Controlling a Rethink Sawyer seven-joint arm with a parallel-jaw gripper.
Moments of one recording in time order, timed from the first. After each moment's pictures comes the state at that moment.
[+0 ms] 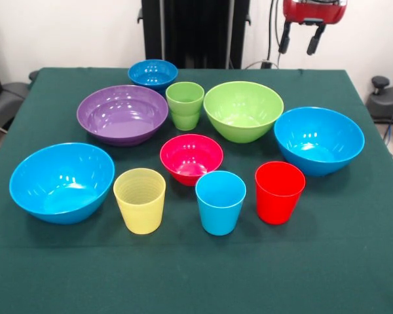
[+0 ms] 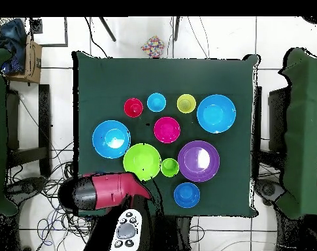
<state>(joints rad) 0.14 -0.79 -0.07 2.01 -0.03 0.45 1.83</state>
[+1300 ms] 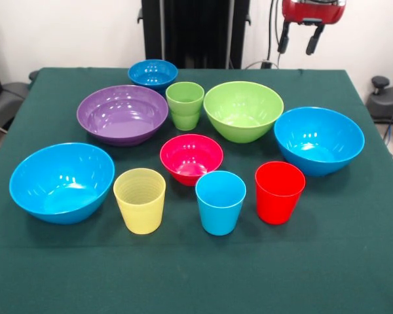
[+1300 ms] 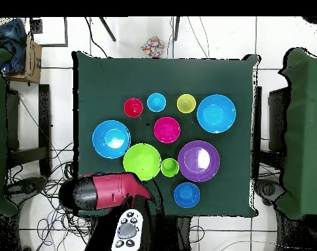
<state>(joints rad) 0.13 -0.79 -0.07 2.01 -0.03 0.45 1.83</state>
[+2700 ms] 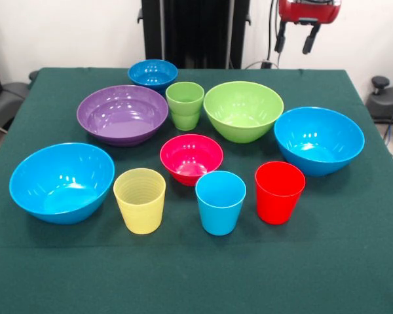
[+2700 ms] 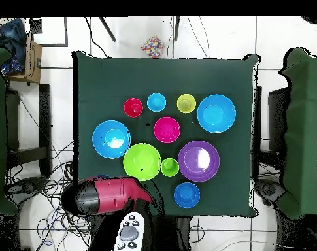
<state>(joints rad) 0.13 -0.79 -0.07 2.05 -0.03 0.40 1.83</state>
